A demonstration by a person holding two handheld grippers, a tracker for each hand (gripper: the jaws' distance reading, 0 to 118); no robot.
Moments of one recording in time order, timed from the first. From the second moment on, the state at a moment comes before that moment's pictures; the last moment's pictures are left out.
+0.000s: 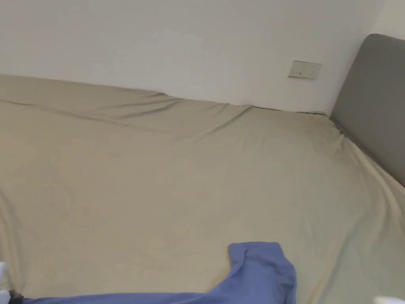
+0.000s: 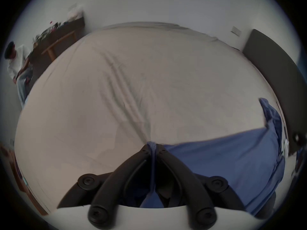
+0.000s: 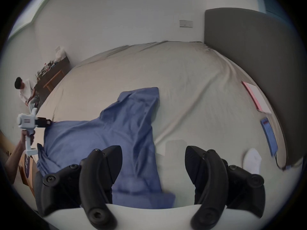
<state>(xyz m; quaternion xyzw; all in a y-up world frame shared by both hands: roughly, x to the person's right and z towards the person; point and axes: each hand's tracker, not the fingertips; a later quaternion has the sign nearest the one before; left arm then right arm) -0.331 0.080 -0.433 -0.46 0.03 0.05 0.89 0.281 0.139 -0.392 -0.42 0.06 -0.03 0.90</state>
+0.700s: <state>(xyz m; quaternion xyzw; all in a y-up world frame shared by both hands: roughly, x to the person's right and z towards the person) -0.360 0.175 -0.298 -0.40 -0.03 0.10 0.91 0.333 0.171 -0.366 -0.47 0.14 -0.14 0.86</state>
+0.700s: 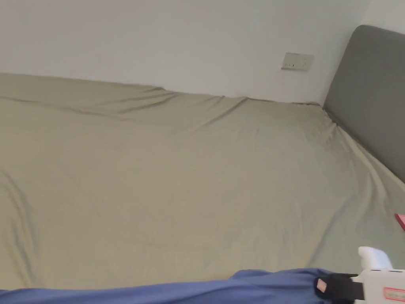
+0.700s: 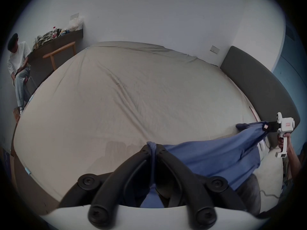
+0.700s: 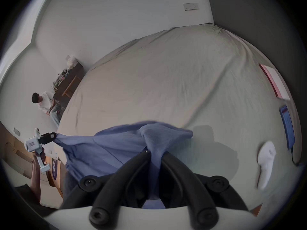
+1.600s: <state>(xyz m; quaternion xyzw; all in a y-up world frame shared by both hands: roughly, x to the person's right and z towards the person) -0.449 0.056 -0.227 -0.51 -0.05 0.32 0.80 0.278 0.205 -0.170 -0.31 0.03 -0.01 0.95</state>
